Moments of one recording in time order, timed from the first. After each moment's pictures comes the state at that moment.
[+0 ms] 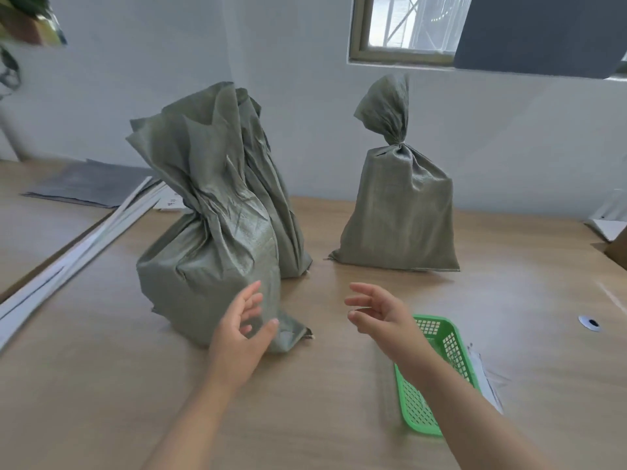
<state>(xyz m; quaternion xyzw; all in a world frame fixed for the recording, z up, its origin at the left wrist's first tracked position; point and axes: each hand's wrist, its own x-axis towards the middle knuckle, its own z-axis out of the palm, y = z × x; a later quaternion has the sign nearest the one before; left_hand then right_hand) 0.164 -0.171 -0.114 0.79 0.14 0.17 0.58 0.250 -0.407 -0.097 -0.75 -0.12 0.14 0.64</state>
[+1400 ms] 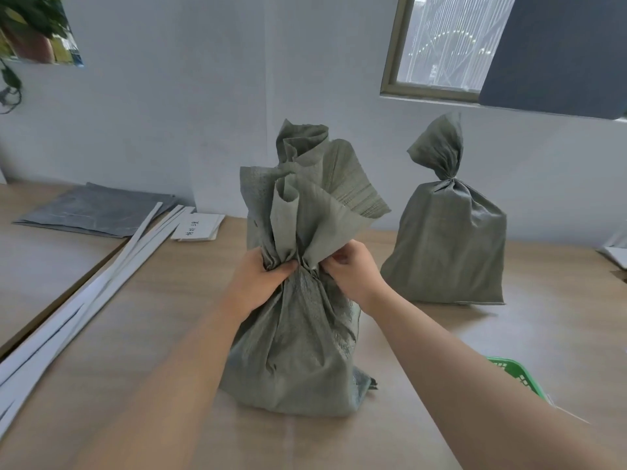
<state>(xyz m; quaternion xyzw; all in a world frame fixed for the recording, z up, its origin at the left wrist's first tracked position) 0.301 0.050 -0.051 0.81 0.05 0.13 0.56 0.354 -0.131 -0.036 -0.84 -0.17 -0.03 0.51</state>
